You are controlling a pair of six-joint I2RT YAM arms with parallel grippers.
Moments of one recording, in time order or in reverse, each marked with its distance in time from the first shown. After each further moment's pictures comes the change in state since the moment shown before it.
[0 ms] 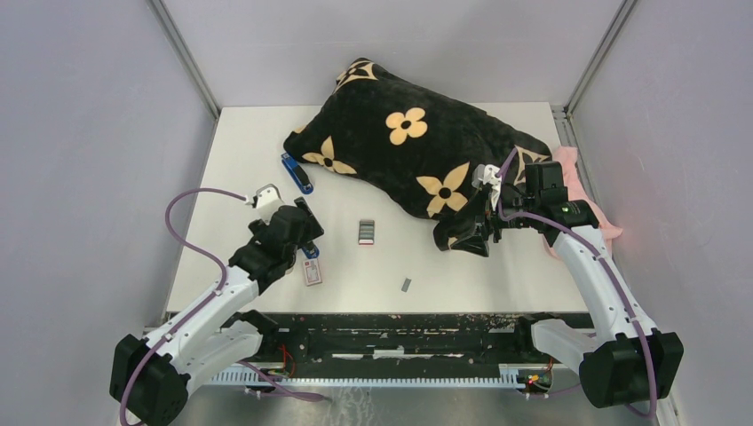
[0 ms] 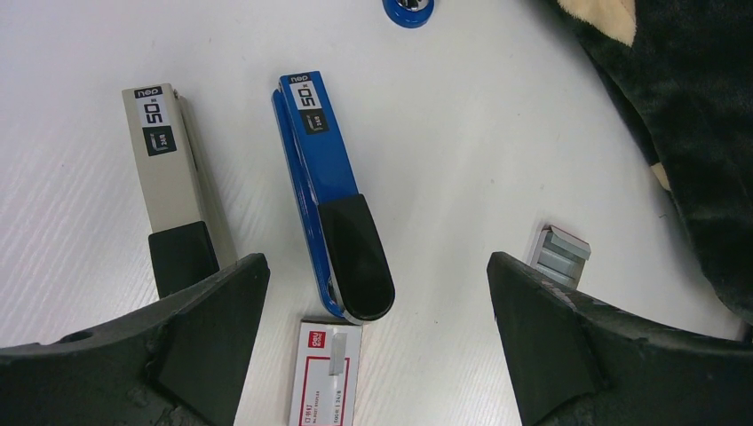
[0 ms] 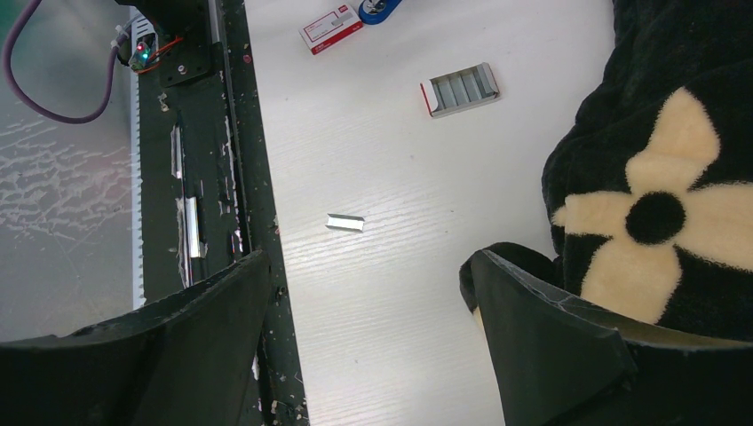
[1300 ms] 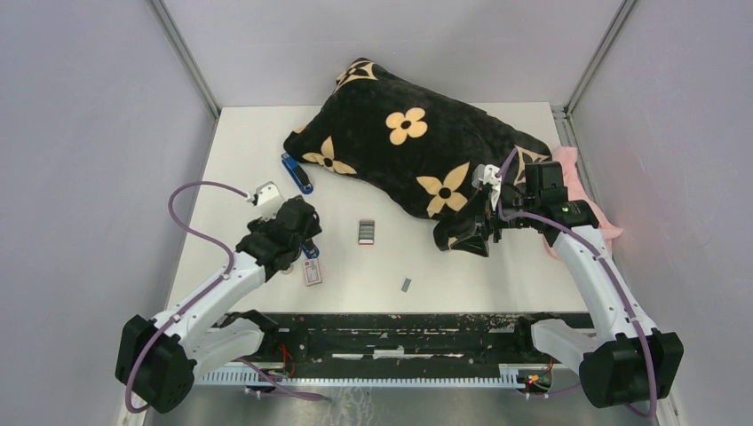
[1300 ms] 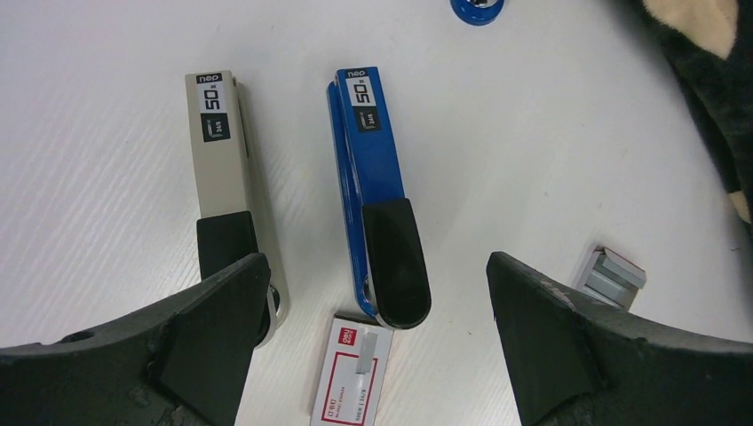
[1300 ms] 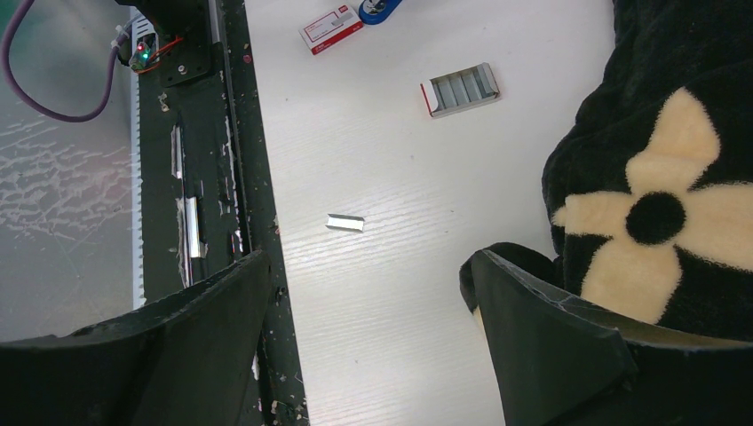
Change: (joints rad) left arm 0.000 0.096 0.080 -0.123 -0.079 -0.071; right arm 0.000 0.000 0.000 0.000 -0.001 0.000
